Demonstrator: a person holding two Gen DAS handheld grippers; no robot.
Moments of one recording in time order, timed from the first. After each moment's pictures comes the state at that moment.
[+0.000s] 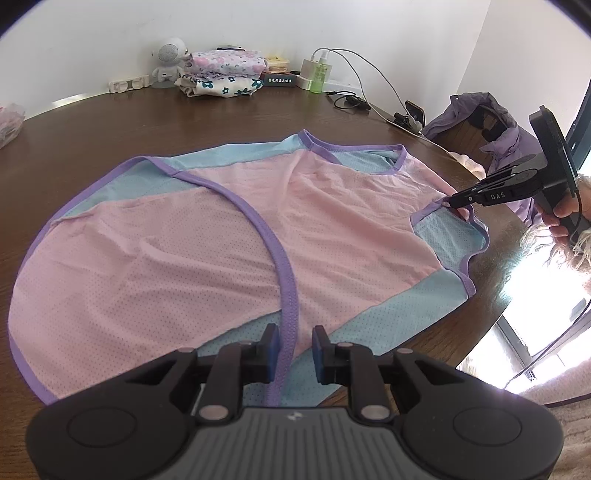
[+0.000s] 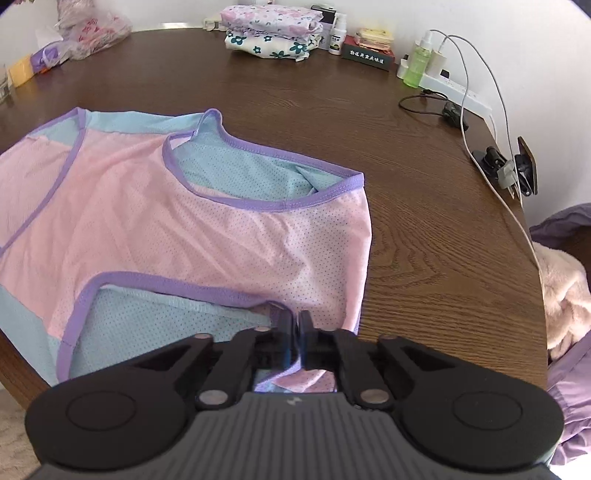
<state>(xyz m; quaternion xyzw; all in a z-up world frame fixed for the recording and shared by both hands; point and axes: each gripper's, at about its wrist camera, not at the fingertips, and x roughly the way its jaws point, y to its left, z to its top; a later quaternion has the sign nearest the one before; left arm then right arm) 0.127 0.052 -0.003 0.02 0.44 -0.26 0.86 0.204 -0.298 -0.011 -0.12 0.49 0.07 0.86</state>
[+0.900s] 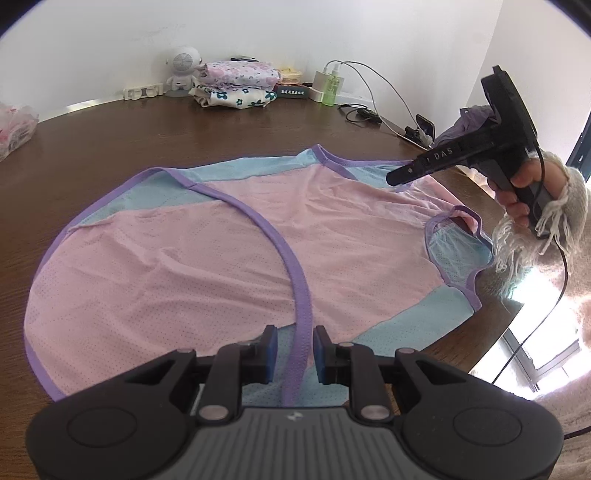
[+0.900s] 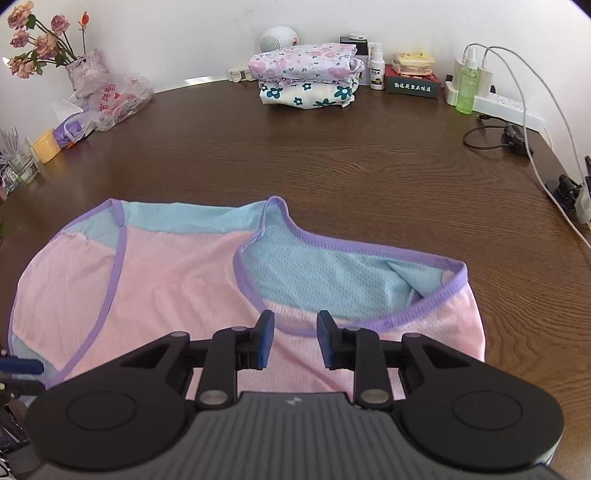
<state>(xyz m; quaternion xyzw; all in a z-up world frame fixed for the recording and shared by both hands) 0.130 0.061 0.003 0.02 0.43 -0.24 0.87 0.288 -0.249 -0.001 0.01 0.47 0.15 0.87</state>
